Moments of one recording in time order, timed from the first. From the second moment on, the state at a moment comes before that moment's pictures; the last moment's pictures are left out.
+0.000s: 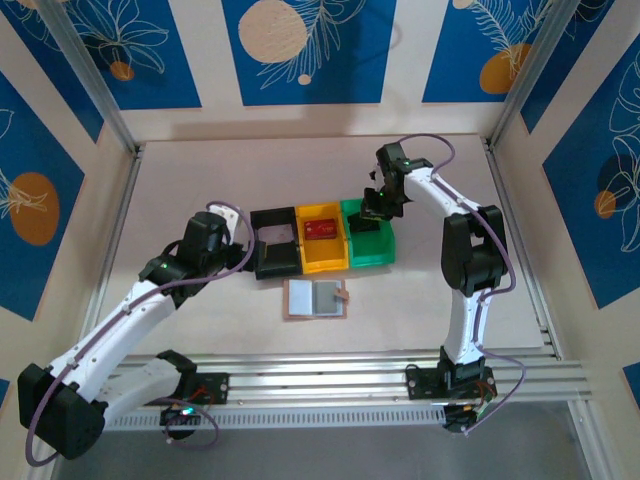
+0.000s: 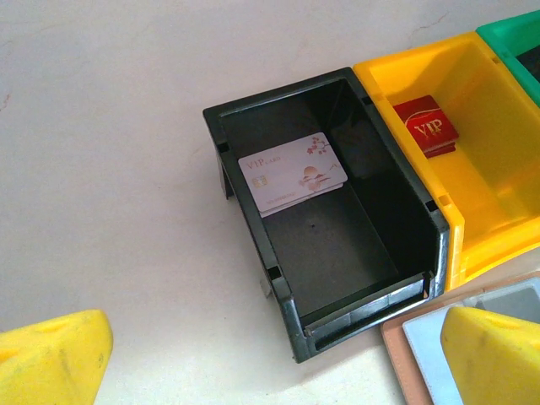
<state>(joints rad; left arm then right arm) -0.50 1.00 0.83 -0.54 -0.13 -0.21 0.28 1.99 1.60 -0.87 -0.23 0.32</state>
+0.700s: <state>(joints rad) -0.50 1.00 0.83 -0.54 -0.12 -0.20 0.57 1.59 1.29 -0.78 -0.14 0.45</state>
